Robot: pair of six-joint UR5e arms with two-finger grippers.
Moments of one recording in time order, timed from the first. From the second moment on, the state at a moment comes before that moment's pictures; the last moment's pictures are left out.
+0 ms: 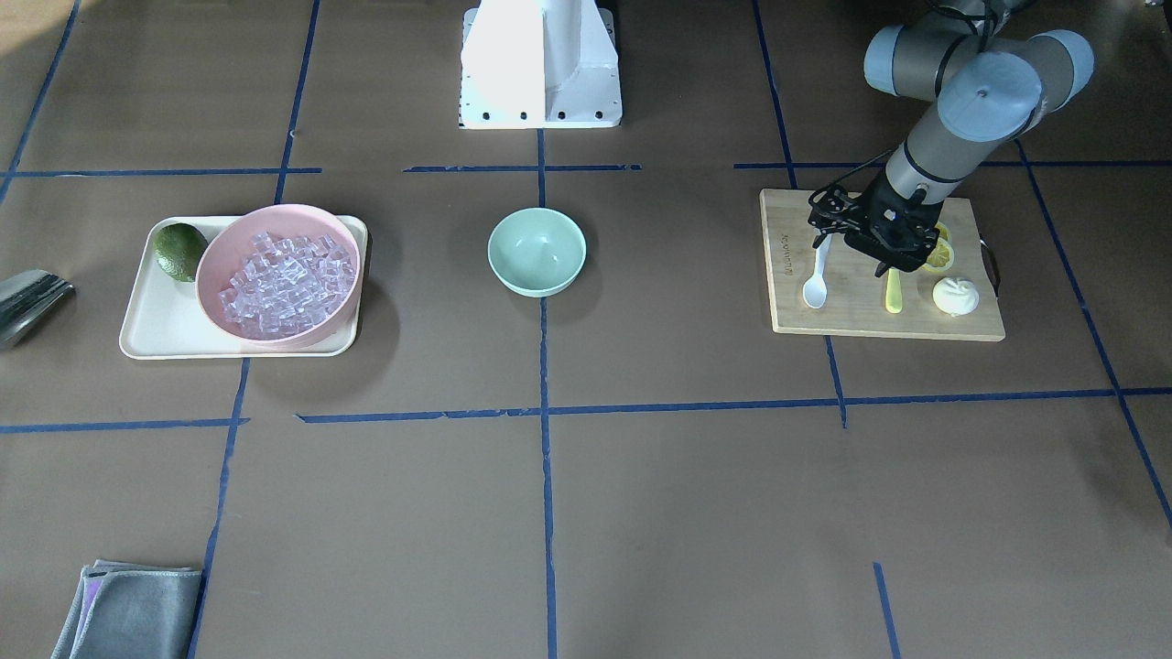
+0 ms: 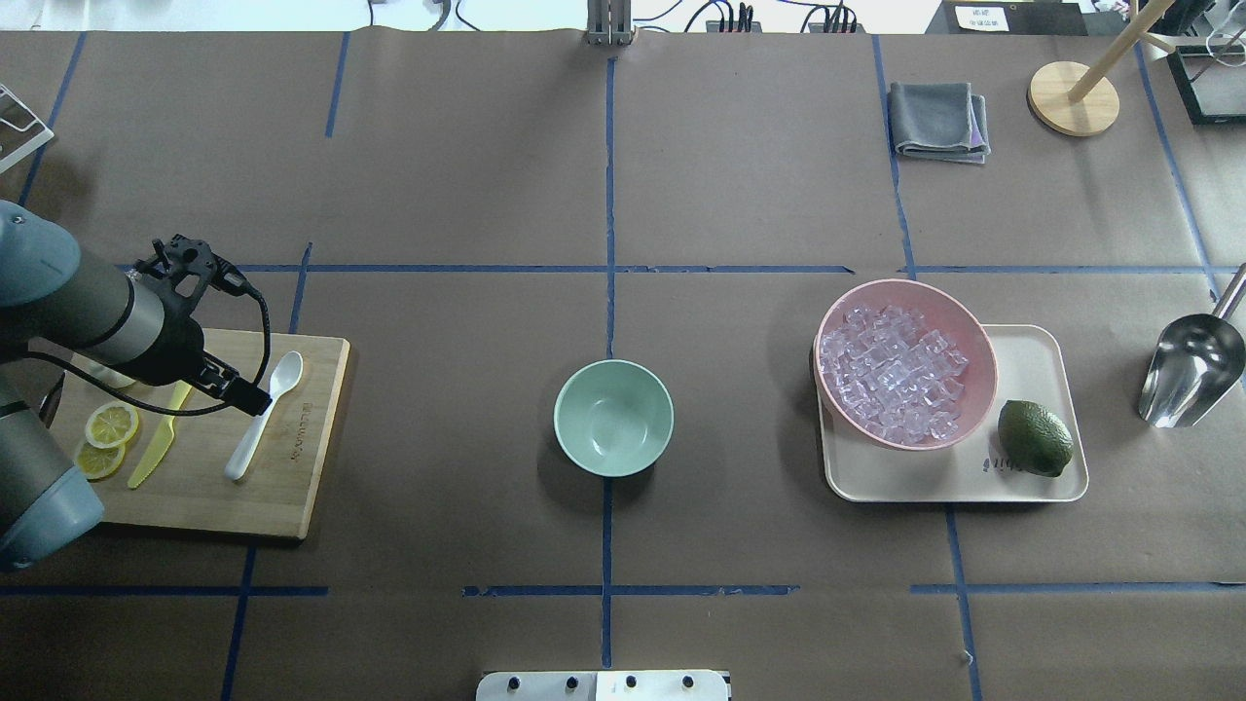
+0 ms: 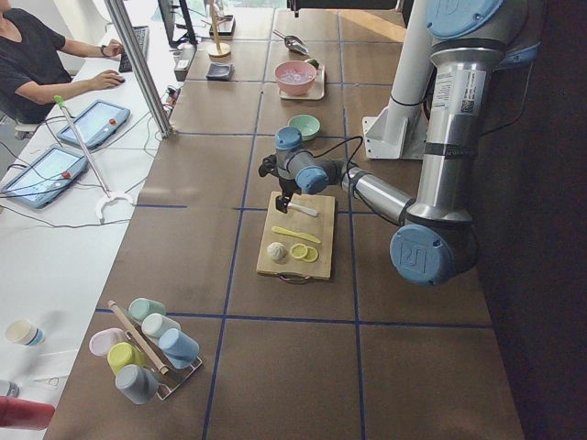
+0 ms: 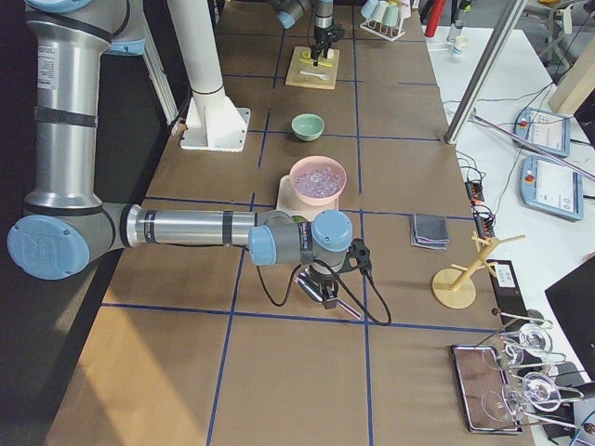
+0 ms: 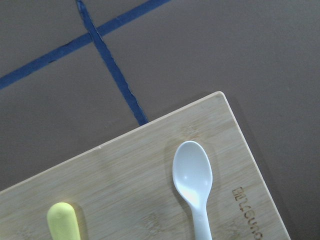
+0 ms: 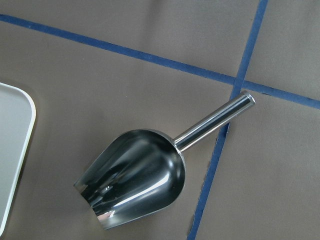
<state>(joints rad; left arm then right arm) -0.75 -1.66 -1.84 -1.89 -2.10 -0.50 1.45 -1.69 1.68 -1.44 2.40 -0.10</state>
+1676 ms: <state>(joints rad) -0.70 -1.70 -1.78 -1.89 -2.10 -0.51 1.45 -1.69 1.68 -1.44 2.40 -0.10</state>
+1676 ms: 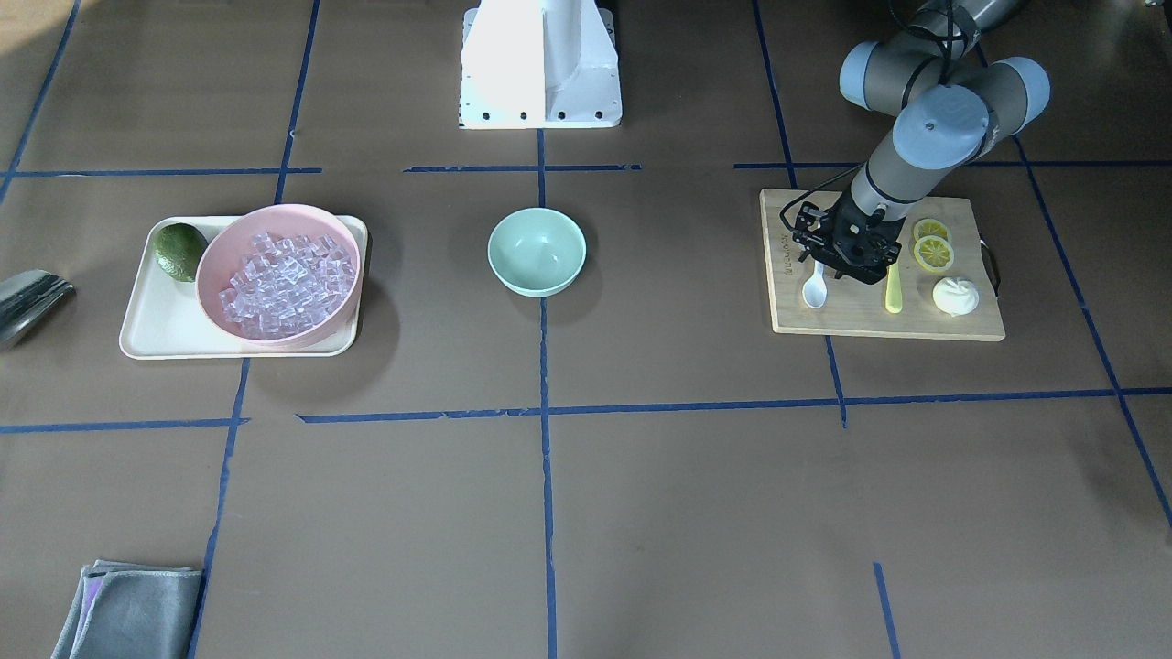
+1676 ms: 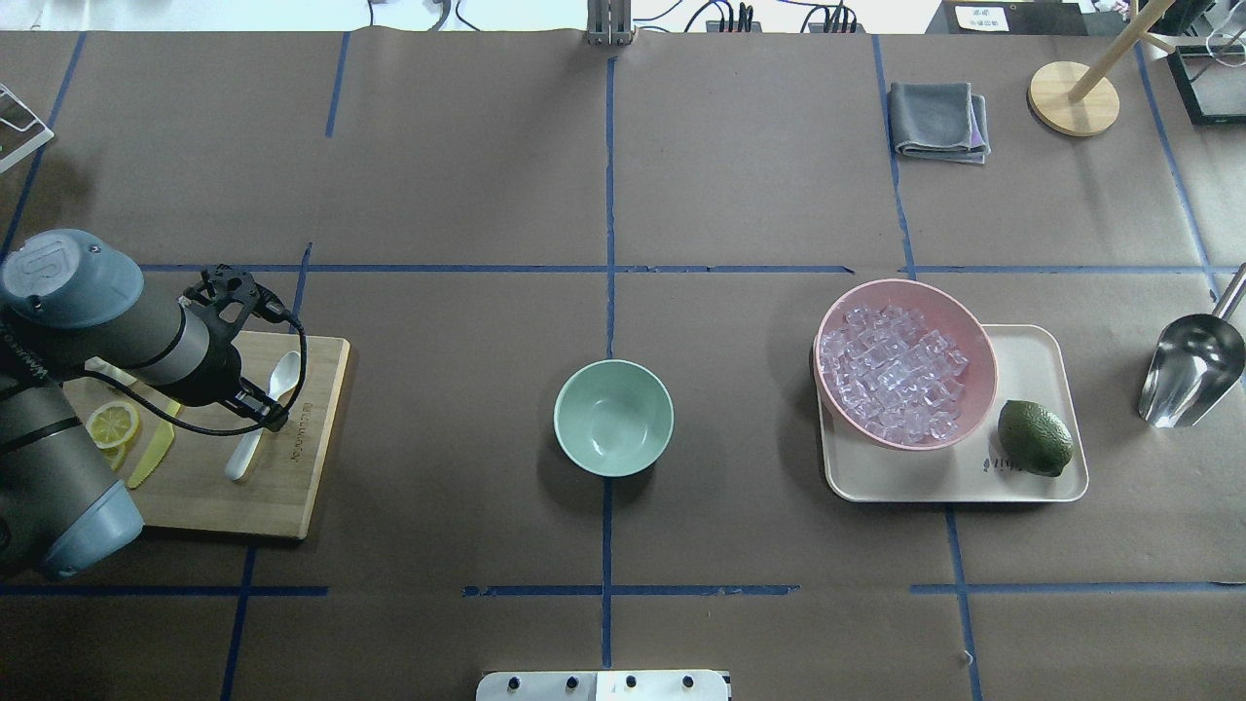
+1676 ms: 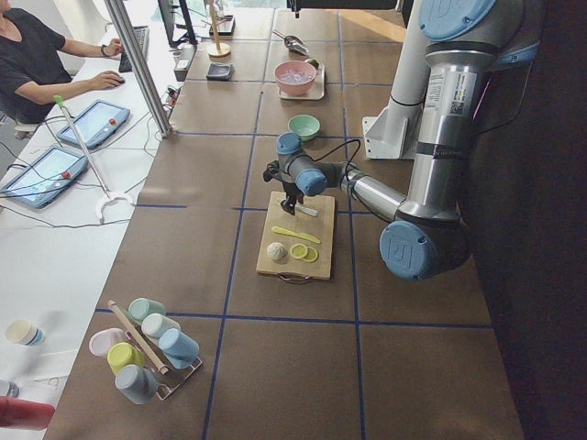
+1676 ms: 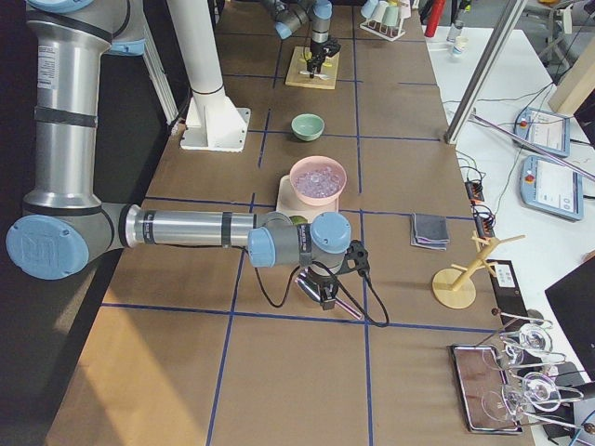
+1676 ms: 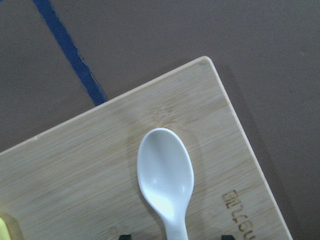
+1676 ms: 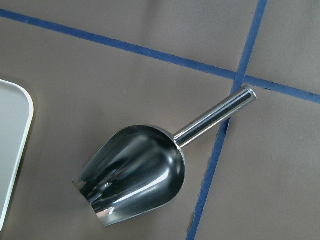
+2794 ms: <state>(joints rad) -0.70 -1.81 -1.83 -1.82 -2.11 -0.70 1.45 -1.69 1.67 -1.44 2.40 -0.11</state>
